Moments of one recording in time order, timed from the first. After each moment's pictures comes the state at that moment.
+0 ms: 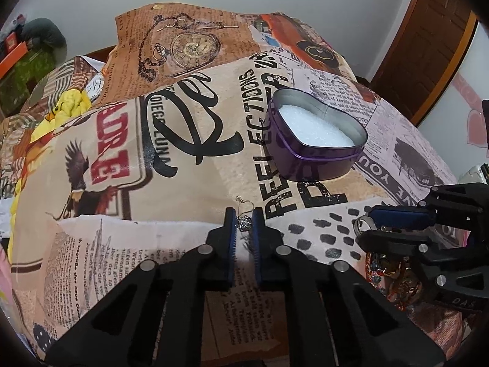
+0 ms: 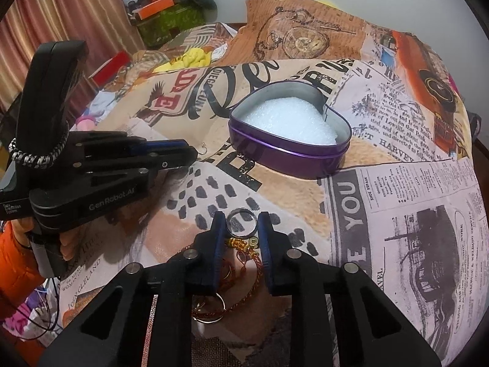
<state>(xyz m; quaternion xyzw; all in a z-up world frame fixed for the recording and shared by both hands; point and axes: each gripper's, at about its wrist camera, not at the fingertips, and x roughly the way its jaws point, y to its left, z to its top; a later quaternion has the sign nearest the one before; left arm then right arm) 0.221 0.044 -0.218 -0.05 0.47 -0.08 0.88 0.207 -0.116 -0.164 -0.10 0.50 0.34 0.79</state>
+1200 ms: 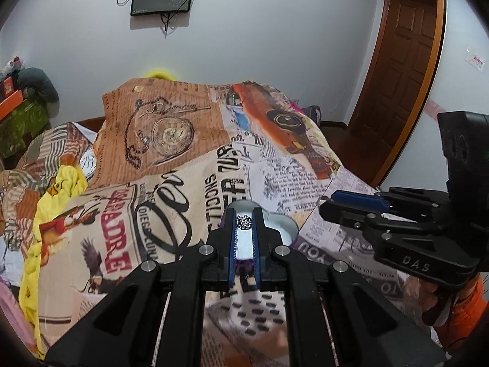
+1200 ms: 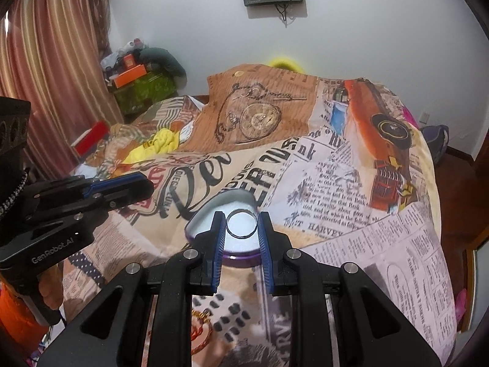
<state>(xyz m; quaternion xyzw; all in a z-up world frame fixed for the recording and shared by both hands) 0.227 0.016 -0.117 -0.04 0.34 -0.11 0.93 0.238 -0.148 -0.094 -0.04 0.38 0.28 0.88</state>
